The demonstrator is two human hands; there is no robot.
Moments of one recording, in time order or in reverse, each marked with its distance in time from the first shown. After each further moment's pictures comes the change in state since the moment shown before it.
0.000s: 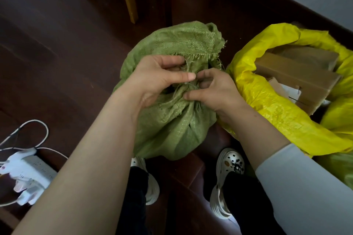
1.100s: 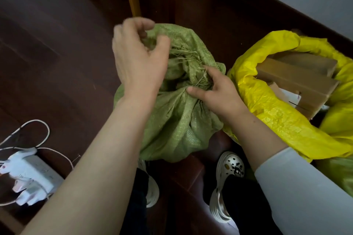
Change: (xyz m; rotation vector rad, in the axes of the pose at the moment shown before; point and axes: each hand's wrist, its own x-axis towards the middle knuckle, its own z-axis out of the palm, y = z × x) left_hand -0.012 0.019 -0.005 0.369 0.828 0.527; right_hand 0.013 0.015 0.004 0.021 -0.028 -0.212
